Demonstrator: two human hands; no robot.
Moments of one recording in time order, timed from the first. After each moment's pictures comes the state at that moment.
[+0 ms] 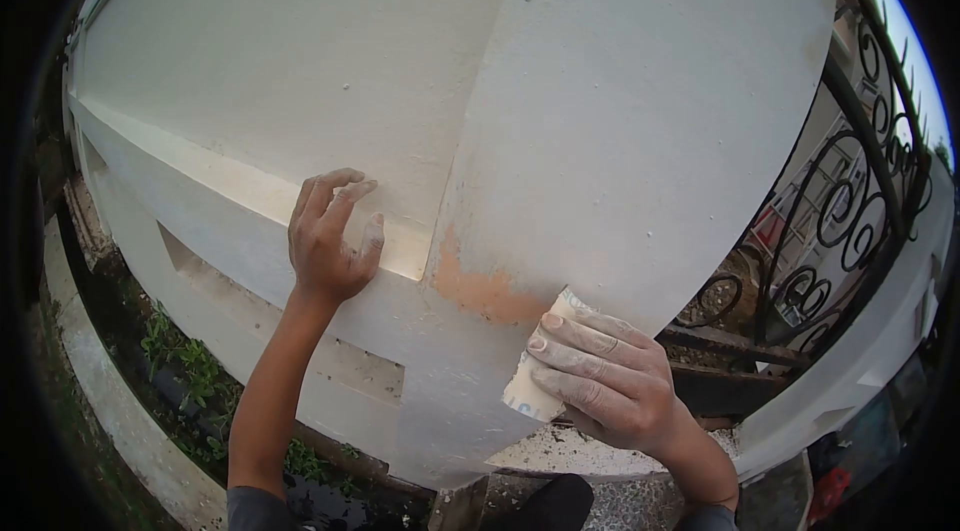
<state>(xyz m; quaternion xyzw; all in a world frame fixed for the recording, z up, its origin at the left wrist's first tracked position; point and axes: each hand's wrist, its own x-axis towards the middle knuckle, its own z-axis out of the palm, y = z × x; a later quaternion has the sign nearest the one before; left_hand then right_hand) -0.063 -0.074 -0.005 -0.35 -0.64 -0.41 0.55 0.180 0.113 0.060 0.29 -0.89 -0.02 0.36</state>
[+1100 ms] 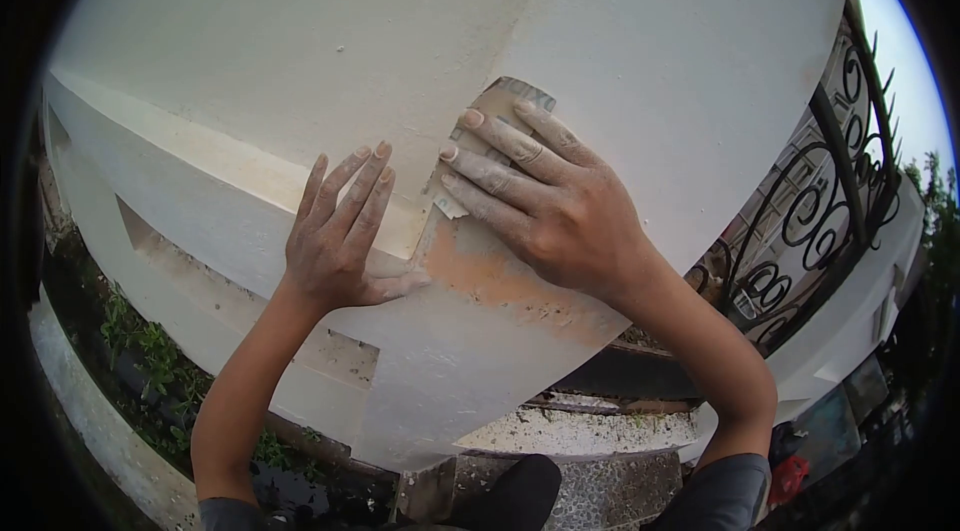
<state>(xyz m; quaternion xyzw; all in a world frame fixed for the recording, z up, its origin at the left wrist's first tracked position) -0.054 -0.065 -0.028 -0.44 -0.65 -0.28 0.55 0.087 0.091 0.124 0.30 -0.82 -0.37 0.33</state>
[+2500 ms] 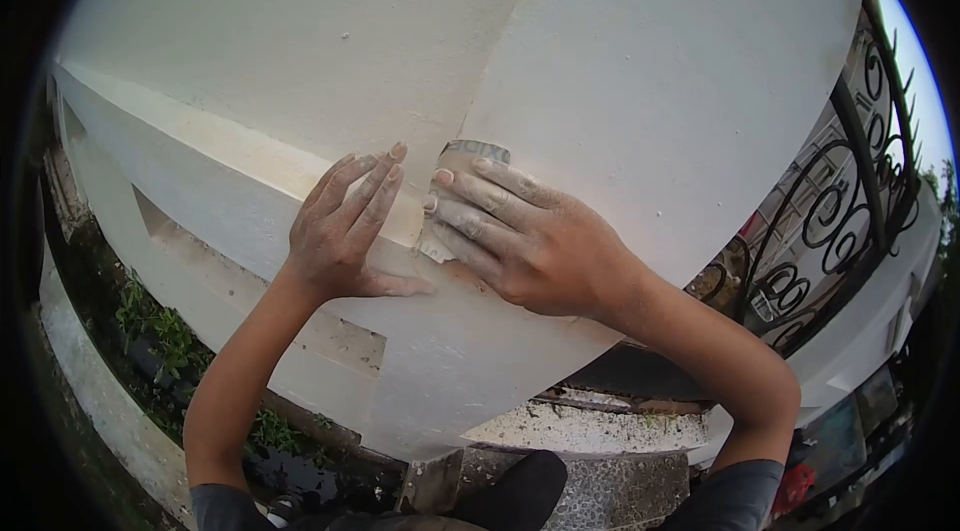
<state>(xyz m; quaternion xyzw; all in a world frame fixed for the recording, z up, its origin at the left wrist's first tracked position) -0.056 -0.067 -0.026 -0.49 -0.62 -0.27 0.55 0.085 0.099 0.097 0.39 -0.81 -0.36 0.27</state>
